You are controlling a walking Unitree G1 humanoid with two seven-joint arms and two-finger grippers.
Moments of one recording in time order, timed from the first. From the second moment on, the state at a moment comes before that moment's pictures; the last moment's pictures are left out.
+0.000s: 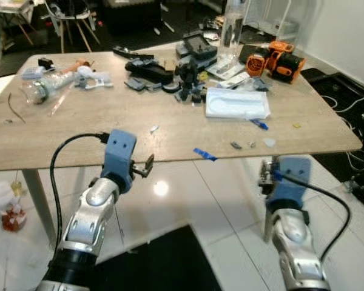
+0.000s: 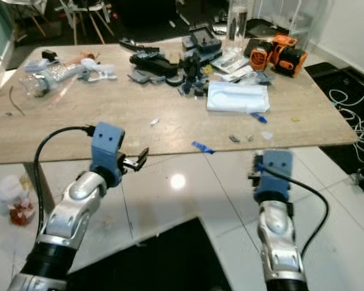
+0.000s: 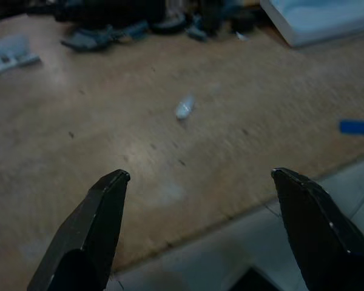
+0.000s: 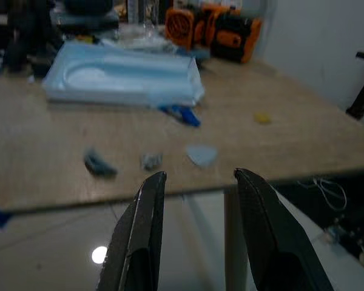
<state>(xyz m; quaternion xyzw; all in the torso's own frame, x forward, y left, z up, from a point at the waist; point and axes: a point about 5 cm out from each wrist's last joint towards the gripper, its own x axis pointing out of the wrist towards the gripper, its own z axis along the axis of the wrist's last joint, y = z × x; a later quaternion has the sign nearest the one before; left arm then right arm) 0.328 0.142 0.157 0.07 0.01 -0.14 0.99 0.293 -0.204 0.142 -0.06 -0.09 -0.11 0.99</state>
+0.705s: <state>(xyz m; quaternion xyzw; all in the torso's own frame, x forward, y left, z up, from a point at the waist) 0.329 0.146 0.162 0.07 0.00 -0.13 0.99 0.291 -0.183 0.151 -0.04 -0.13 -0.03 0.99</state>
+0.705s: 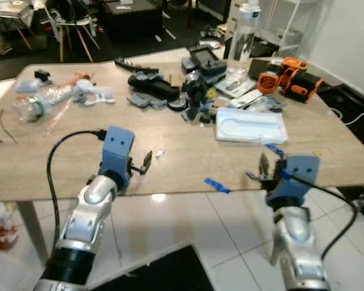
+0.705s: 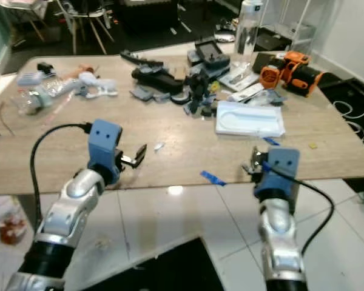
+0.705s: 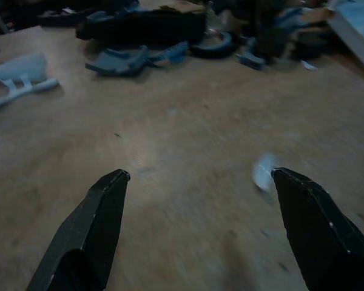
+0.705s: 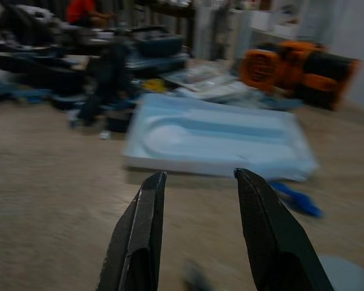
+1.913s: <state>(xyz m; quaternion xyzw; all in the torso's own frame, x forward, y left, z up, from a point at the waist) 0.296 0.104 0.194 0.08 -0.07 -0.46 0.88 0.274 -0.204 0.141 -0.12 -0.11 -0.05 0.99</state>
